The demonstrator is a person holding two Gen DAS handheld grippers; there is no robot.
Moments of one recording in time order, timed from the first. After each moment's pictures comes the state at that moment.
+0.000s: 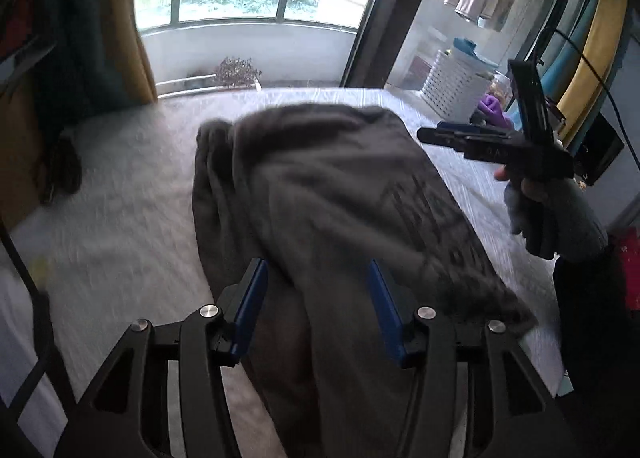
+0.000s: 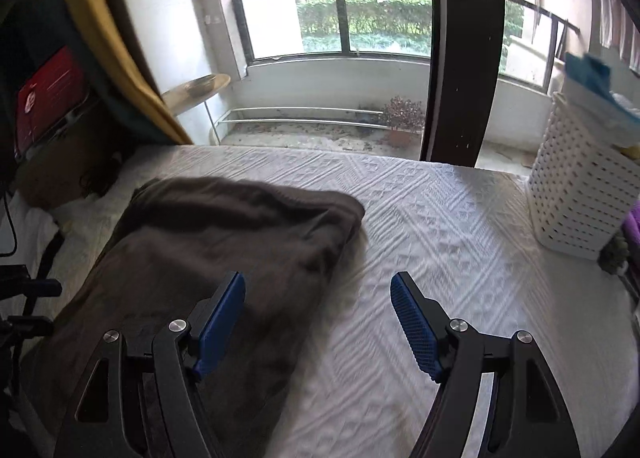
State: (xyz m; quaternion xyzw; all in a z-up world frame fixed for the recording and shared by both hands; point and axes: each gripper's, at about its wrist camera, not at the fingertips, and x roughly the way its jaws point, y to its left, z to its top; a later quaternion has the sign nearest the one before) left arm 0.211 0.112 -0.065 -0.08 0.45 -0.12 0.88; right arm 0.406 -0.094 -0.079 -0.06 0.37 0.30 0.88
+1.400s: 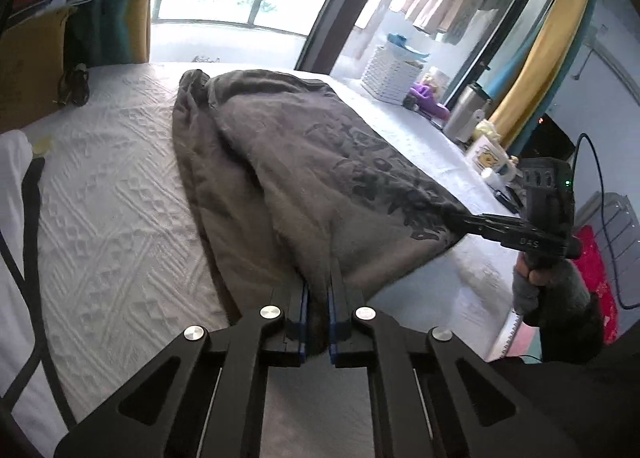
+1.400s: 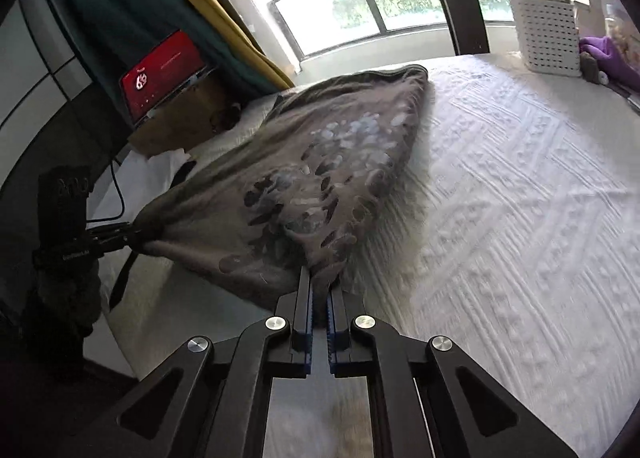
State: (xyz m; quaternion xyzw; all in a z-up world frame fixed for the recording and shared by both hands) left arm 0.089 0.102 -0.071 -0.13 0.42 -0.19 0.88; right arm 0.180 -0.174 -0.114 0.06 0.40 0.39 0.83
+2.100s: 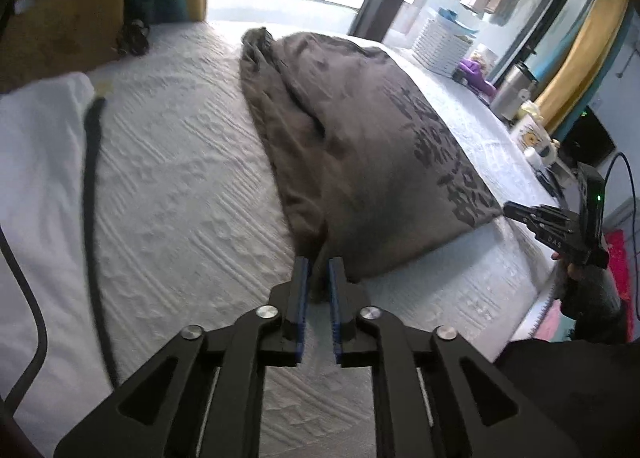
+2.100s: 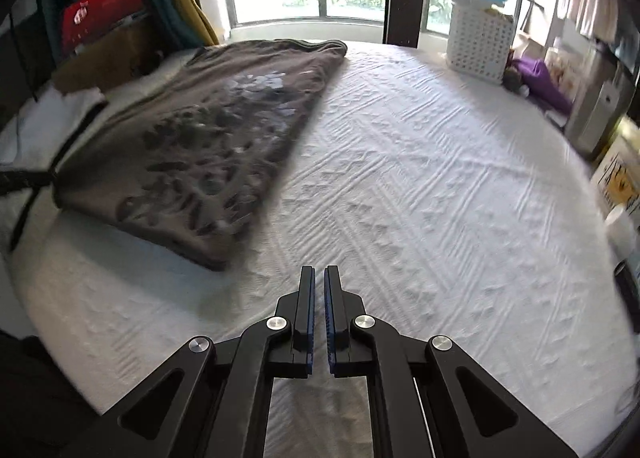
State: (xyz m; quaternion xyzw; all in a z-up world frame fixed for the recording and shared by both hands) left arm 0.068 0.125 -0.082 -0.11 0.47 -0.10 0.87; right arm 0.163 -0.189 -0.133 -0.09 0.41 0.24 0.87
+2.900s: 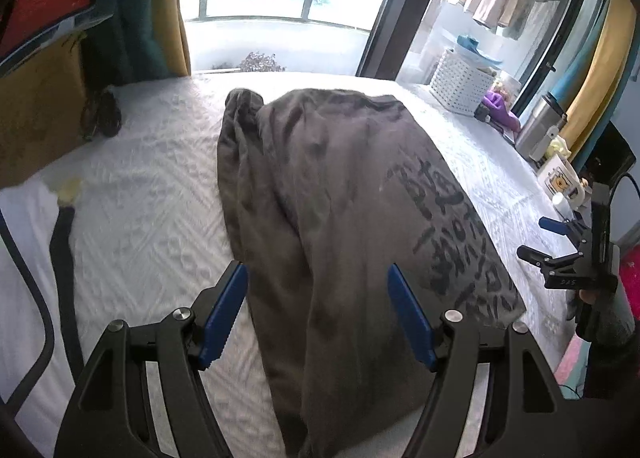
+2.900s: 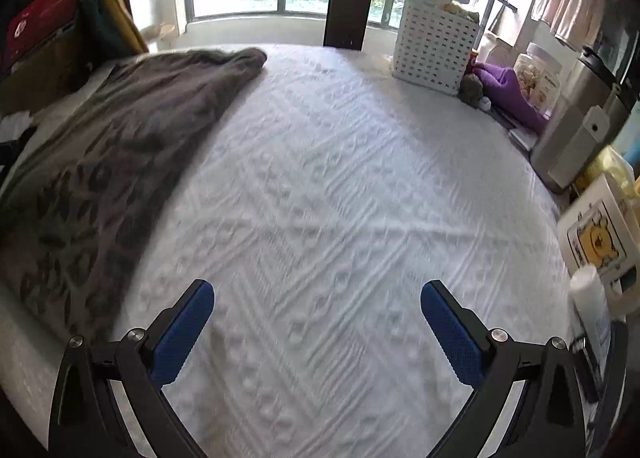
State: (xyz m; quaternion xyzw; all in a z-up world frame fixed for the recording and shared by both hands) left arm 0.168 0.105 -0.062 -0.09 0.44 -0.07 0.89; right arm 0.257 -0.210 -0.125 -0.12 0.42 0.16 0.89
